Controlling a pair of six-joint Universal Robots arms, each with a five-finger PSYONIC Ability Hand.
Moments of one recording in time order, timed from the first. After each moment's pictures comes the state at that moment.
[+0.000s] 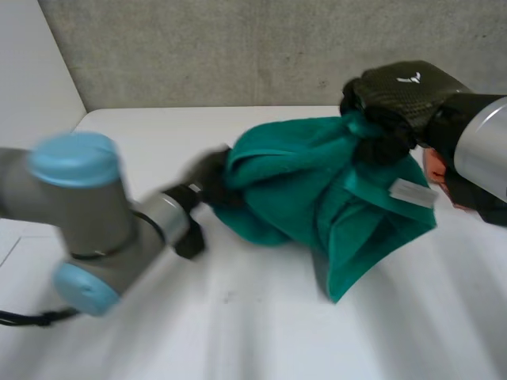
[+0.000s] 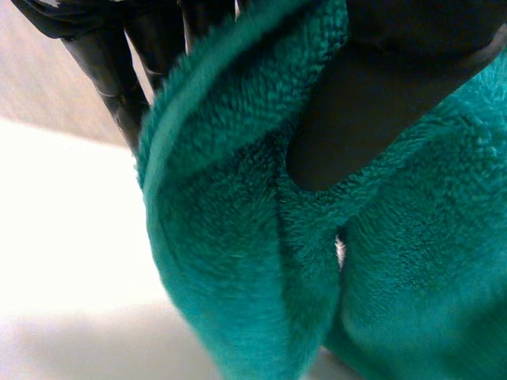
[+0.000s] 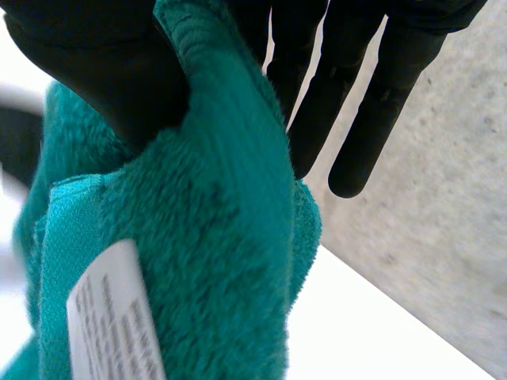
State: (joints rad) left arm 4.20 -2.03 -1.44 3.27 -1.38 2.63; right arm 1.96 -1.50 1.23 0.47 1.31 2.86; left_hand 1.15 1.19 1.19 1.20 0.99; right_hand 1.08 1.15 1.18 1.20 0.98
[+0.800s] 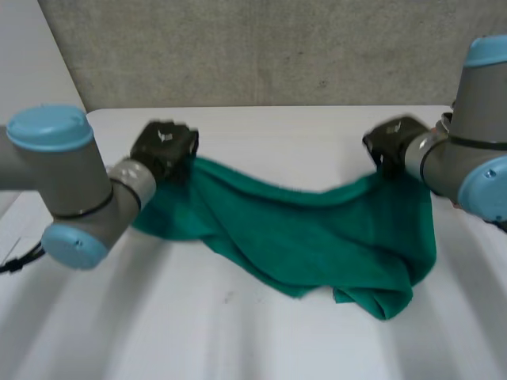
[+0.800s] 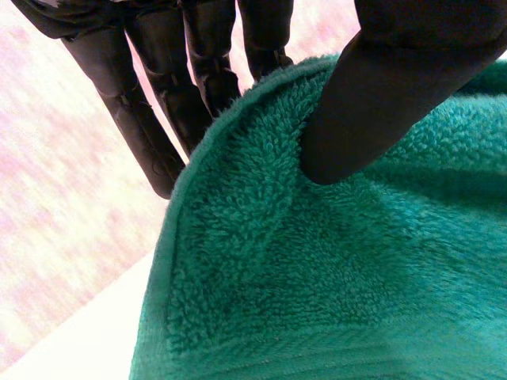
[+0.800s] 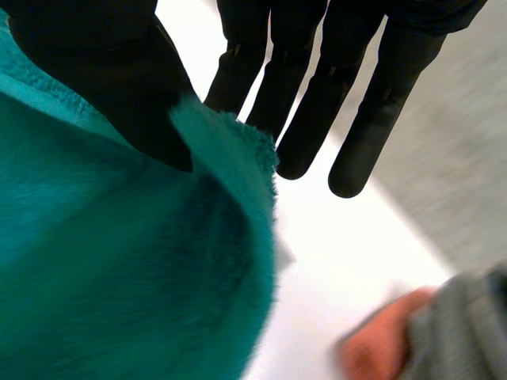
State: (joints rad) left arm 4.32 -2.15 -1.24 3.29 -1.42 3.47; right arm 1.89 -0.88 0.83 0.41 1.50 2.59; left_hand 1.15 1.20 1.19 1.20 0.99; right_hand 1.13 1.18 1.18 1.20 0.99
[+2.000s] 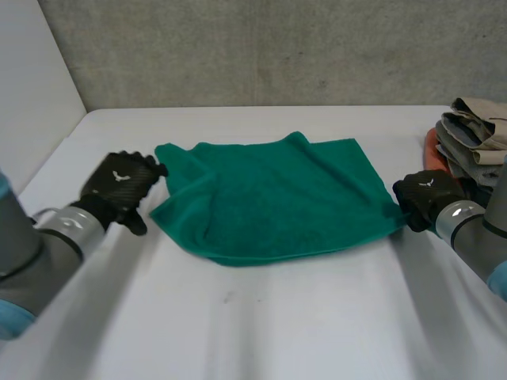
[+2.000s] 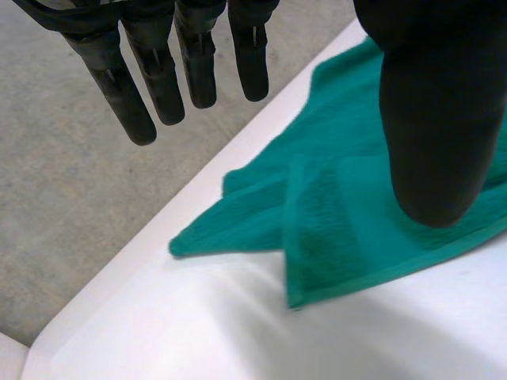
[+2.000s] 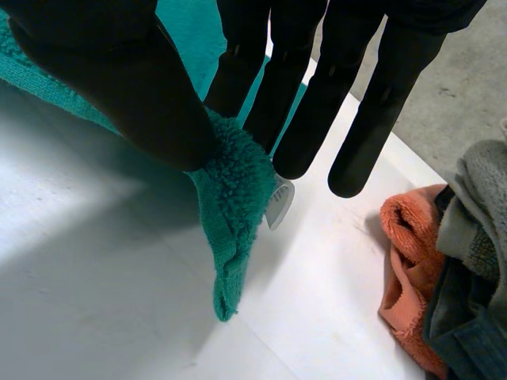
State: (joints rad) left arm 4.53 -1.83 -1.80 3.43 -1.24 3.64; right arm 1.72 -1.07 1.55 -0.08 1.41 2.61; left_hand 0.36 0.36 0.36 0.35 0.18; right_hand 1.13 1.18 1.18 1.20 0.99
